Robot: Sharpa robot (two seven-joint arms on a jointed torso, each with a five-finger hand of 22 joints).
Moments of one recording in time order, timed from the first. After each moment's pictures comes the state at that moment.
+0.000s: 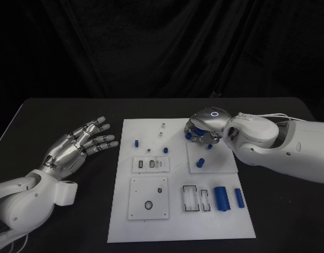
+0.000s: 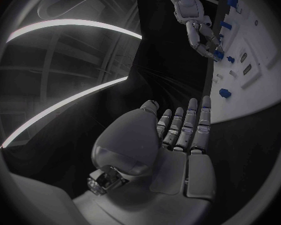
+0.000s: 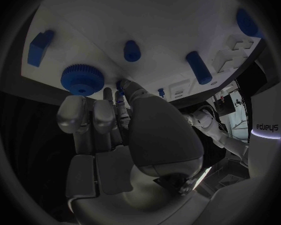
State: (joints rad) left arm 1.25 -1.12 -0.20 1.72 0.09 -0.02 0.68; left_hand 1.46 0.24 -0.07 0.27 0.60 0.43 0.08 0.09 0.05 0.28 0.18 0.51 0.07 0.46 0.23 0.57 0.12 0.13 0.50 0.28 0.39 0.18; right arm 1.48 -0.86 -0.25 1.61 -1.80 -0.25 -0.22; right_hand 1.47 -0.05 0.19 0.13 0.31 0.86 0.08 0.16 0.17 0.79 0.10 0.56 0.13 1.37 0.01 1.29 0.95 0.12 1.29 0.12 1.30 1.06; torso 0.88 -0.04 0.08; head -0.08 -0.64
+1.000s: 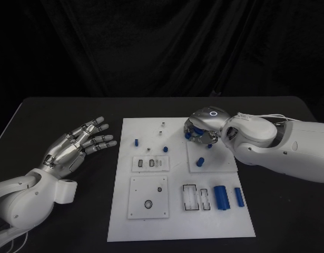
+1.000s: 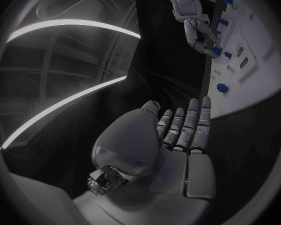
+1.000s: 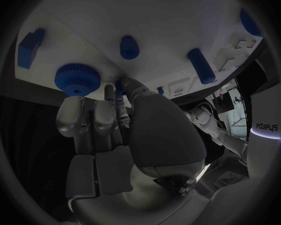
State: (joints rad) left arm 1.25 -1.11 -0.21 1.69 0.09 -0.01 0.68; left_hand 1.48 0.23 -0.03 0.26 0.60 0.43 0.09 0.09 0.05 0.27 0.19 0.52 0.07 0.45 0.24 0.58 0.12 0.13 0.50 0.29 0.39 0.18; right arm 1.47 -0.85 -0.24 1.59 -1.78 -0.29 -0.20; right_hand 1.47 -0.07 0.24 0.12 0.29 0.99 0.10 0.26 0.23 0.91 0.07 0.55 0.16 1.39 0.00 1.30 0.99 0.11 1.31 0.11 1.33 1.11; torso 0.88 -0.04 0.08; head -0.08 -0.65
